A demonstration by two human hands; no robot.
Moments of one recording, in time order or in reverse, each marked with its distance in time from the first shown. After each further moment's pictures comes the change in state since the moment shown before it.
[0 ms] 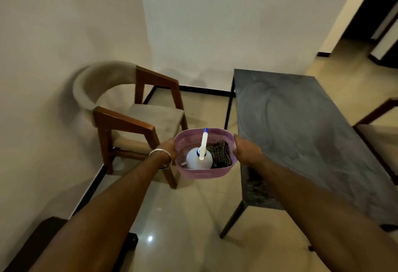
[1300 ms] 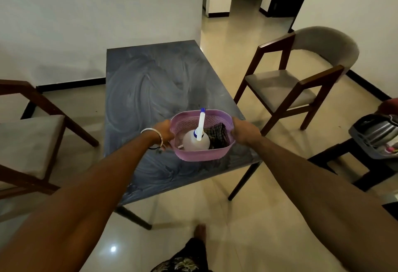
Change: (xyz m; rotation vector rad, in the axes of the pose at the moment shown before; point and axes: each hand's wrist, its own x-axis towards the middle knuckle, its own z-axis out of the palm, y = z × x) left_hand 0.012 0.442 0.274 0.013 -0.429 0.399; right_hand -0.147 0.491 -0.088 0.093 0.104 0.374
